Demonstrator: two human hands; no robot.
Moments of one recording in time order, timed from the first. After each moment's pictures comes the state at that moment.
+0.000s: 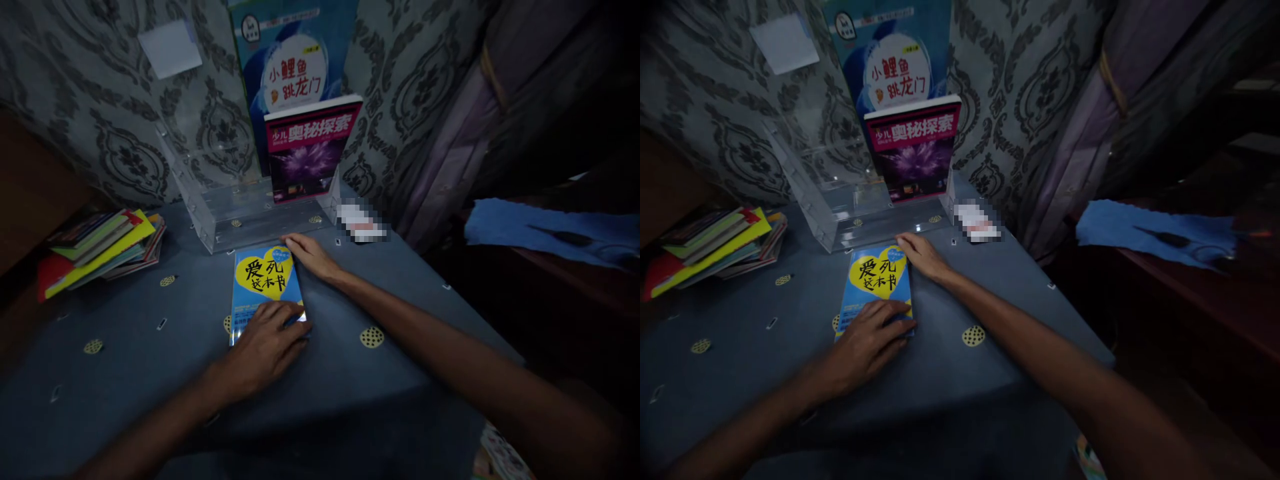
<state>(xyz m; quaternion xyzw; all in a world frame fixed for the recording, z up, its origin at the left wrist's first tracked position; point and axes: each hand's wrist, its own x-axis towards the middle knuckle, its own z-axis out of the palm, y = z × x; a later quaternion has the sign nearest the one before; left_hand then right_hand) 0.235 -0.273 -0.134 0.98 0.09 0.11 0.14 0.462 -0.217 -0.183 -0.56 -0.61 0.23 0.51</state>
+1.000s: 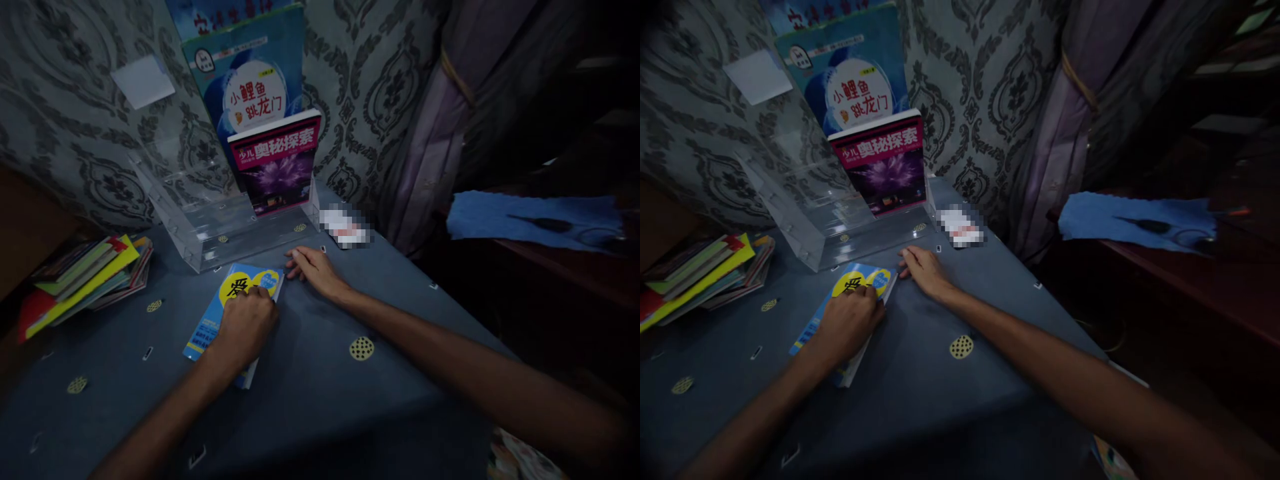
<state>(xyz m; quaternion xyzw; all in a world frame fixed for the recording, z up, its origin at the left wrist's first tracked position) 0.291 -0.247 -0.107 0.93 0.33 -0.07 -0.12 0.472 -0.254 -0.179 -0.59 -0.48 0.30 0.58</state>
